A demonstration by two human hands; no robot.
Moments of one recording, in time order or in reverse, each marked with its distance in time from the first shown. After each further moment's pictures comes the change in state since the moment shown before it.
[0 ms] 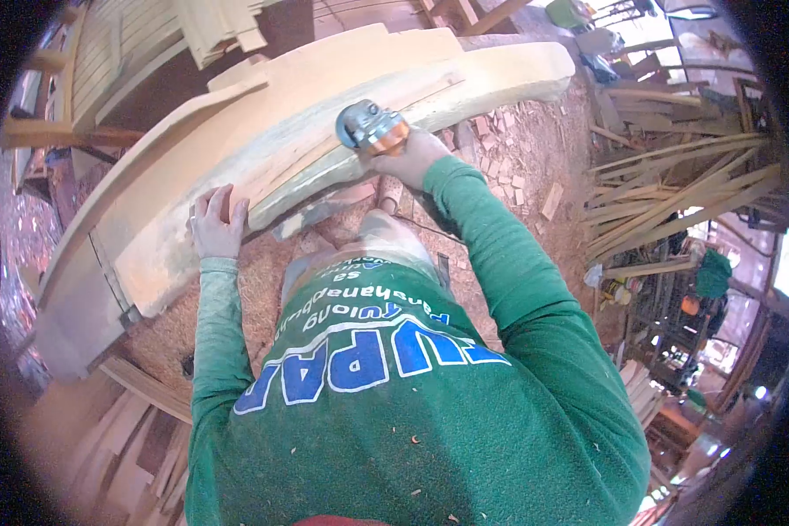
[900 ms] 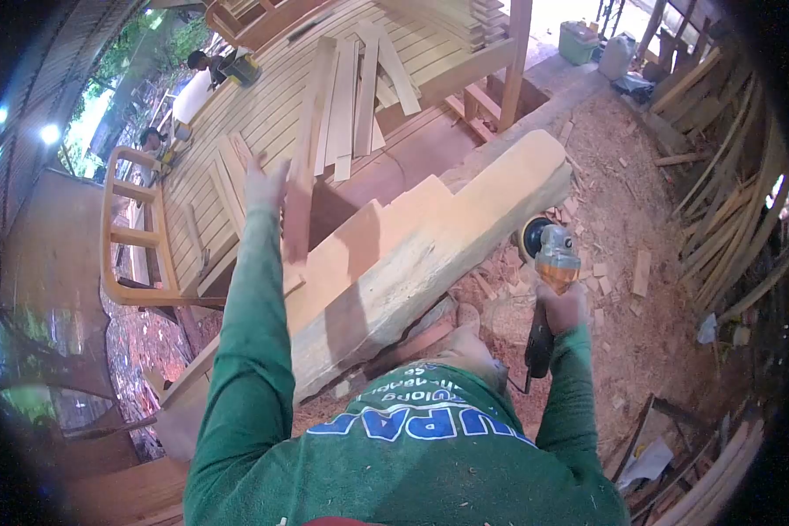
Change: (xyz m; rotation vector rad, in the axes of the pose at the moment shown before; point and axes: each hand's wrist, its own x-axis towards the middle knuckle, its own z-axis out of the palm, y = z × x) left_hand 0.440 0.287 0.078 -0.129 0.250 0.084; right_hand -0.037 0.315 -0.129 0.775 0.702 0.317
